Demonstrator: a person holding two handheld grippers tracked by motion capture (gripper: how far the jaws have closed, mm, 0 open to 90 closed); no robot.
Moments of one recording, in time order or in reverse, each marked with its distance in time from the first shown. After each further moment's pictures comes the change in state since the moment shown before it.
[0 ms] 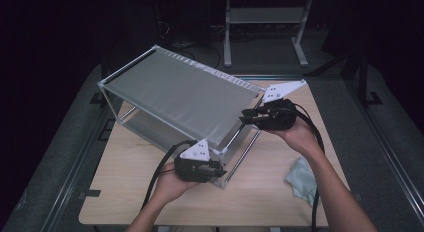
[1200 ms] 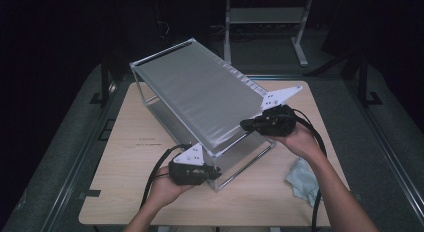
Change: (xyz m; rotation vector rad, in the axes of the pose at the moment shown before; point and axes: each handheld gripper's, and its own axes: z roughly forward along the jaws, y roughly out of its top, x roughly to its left) left arm -0.006 -0.013 -0.014 0.003 0.006 0.005; right arm 0.011 -0.007 0.000 0.052 0.059 -0.024
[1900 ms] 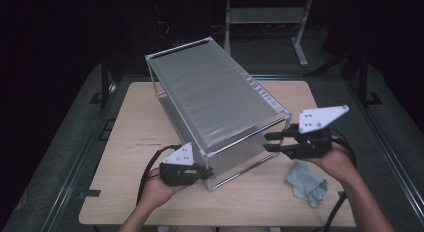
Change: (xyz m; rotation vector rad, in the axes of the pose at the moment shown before) left arm 0.004 -0.014 -0.015 -0.019 0.017 -0.038; right arm 0.031 -0.047 -0.068 -0.107 0.063 -0.090
